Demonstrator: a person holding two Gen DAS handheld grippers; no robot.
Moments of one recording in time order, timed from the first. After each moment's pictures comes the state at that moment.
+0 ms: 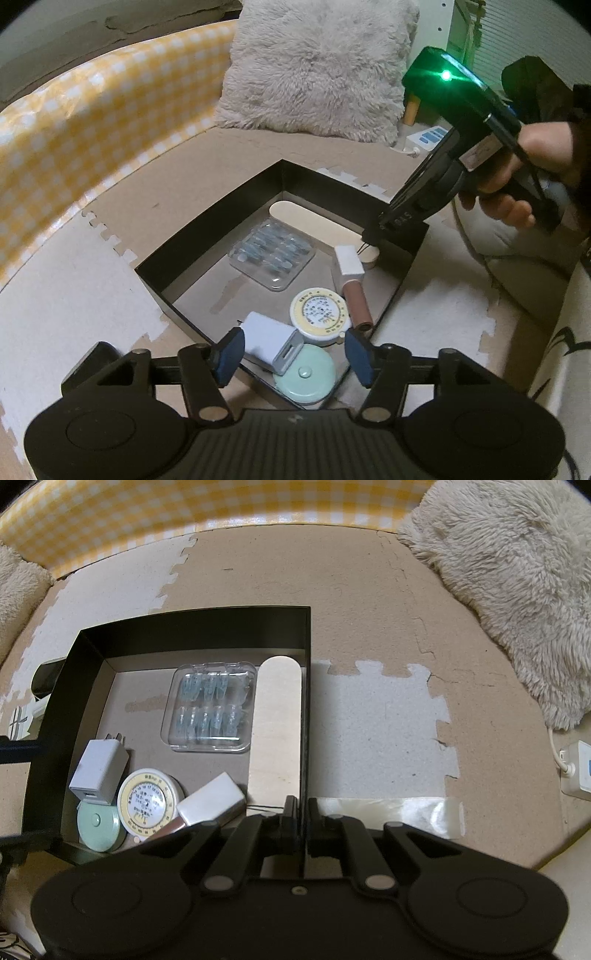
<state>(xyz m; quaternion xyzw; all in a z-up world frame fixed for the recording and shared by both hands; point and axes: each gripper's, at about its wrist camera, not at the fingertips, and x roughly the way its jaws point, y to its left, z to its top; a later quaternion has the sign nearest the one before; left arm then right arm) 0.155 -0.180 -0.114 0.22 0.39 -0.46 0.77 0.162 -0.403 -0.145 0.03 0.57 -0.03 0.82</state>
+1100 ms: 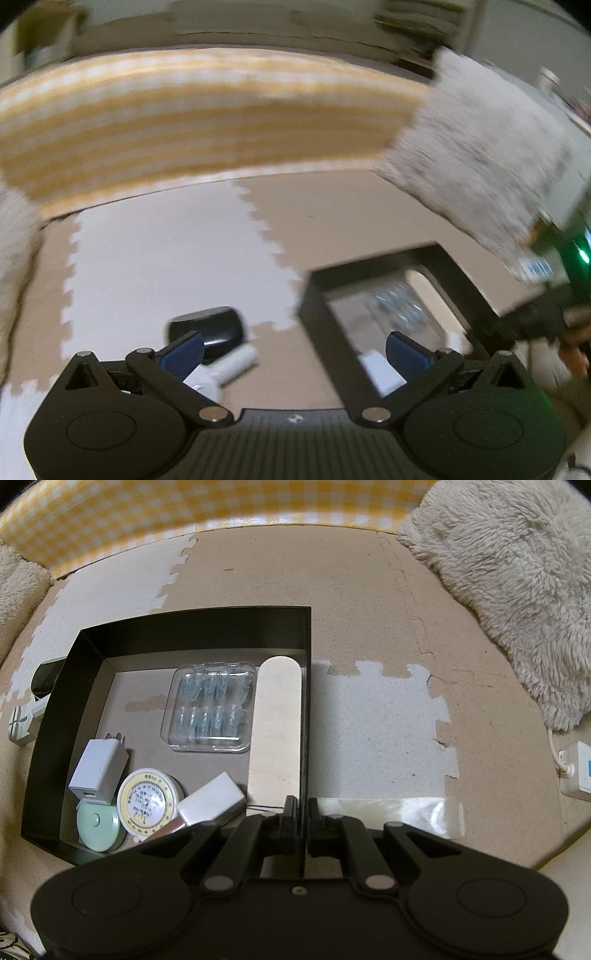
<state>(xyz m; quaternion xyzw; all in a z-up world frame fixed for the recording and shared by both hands) 0.209 -0.093 -0.088 0.03 0.41 -0.26 0.87 0.162 -0.403 -0.145 0.03 0.57 -0.03 0.82</state>
